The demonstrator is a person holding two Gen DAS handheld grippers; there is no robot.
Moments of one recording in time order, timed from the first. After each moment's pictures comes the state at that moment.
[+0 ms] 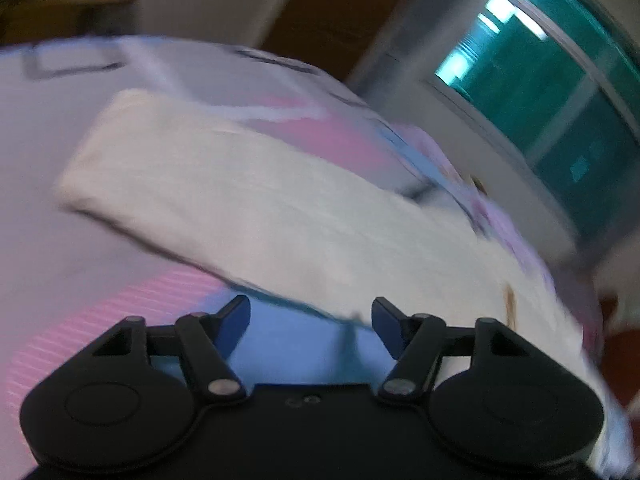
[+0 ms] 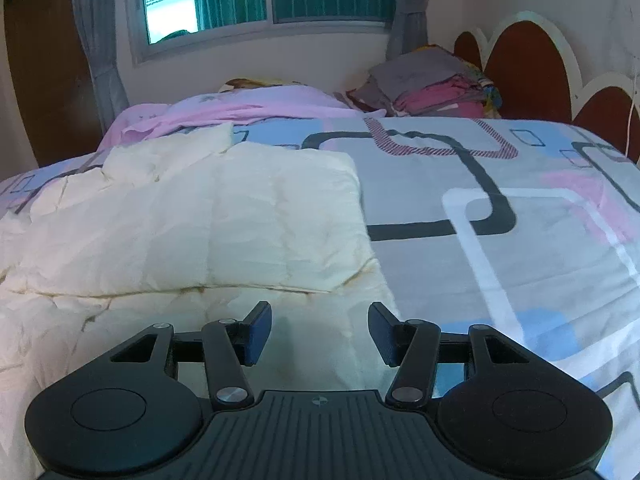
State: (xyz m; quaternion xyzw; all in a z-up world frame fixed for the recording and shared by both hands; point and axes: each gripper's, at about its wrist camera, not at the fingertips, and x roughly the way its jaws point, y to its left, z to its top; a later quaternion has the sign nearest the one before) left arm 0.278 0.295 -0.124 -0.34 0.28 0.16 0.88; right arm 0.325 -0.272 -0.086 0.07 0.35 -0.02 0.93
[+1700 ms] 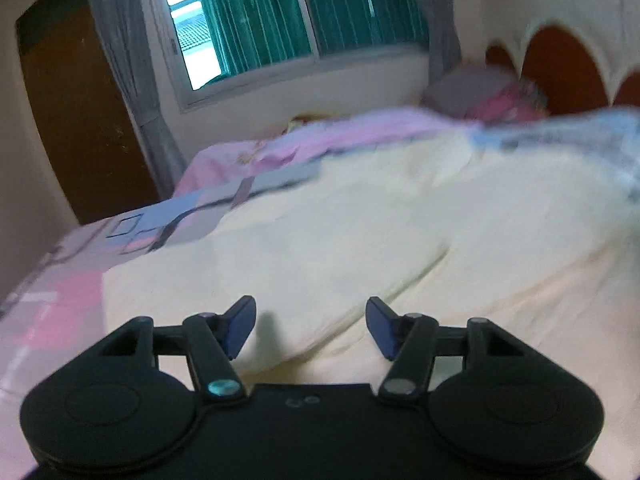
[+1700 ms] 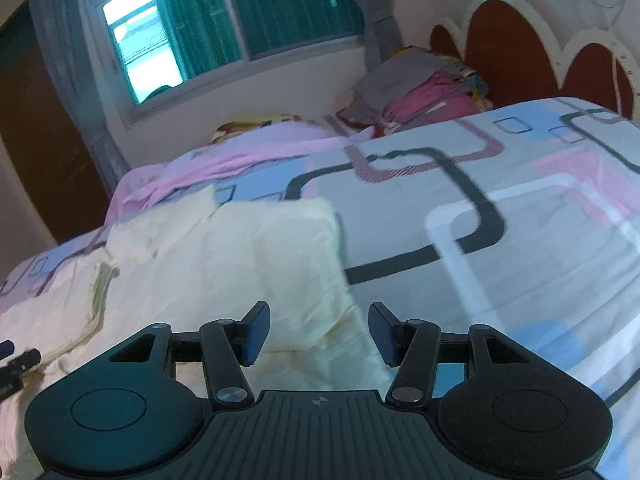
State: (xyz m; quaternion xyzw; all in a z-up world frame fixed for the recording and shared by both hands) left arm 0.404 0.006 -0.091 0.16 0.29 -0.03 0.94; right arm 0.328 -0.314 -0.063 0.16 0.32 0.00 0.93
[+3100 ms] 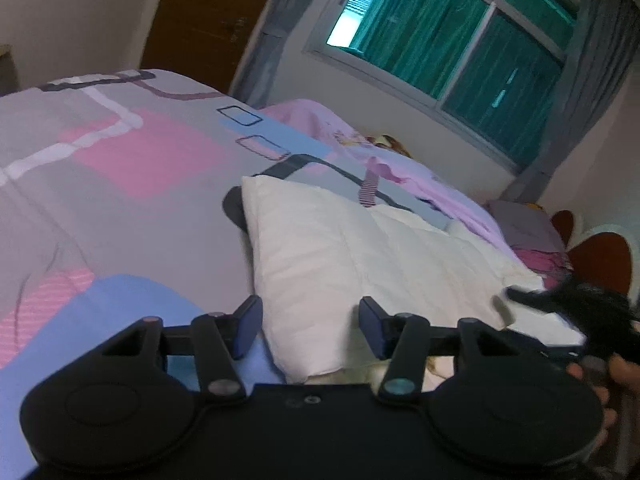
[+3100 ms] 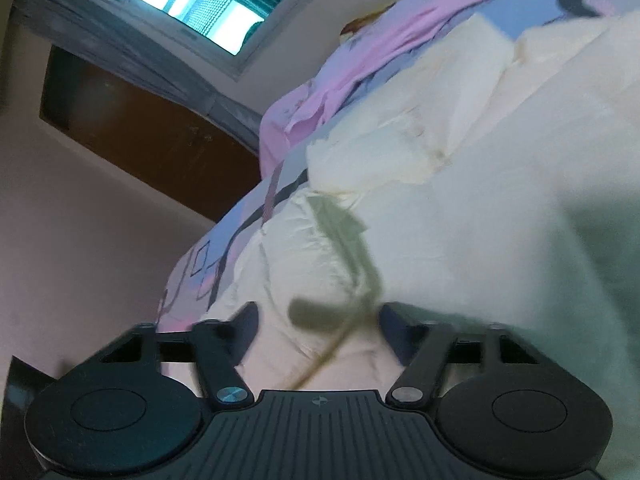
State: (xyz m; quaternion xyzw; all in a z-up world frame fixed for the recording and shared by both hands) left arm 0.402 0.194 -0.097 -0.22 0.29 0.02 0.93; right arm 0.502 -0.117 -0.111 0.38 0.40 0.21 0.81
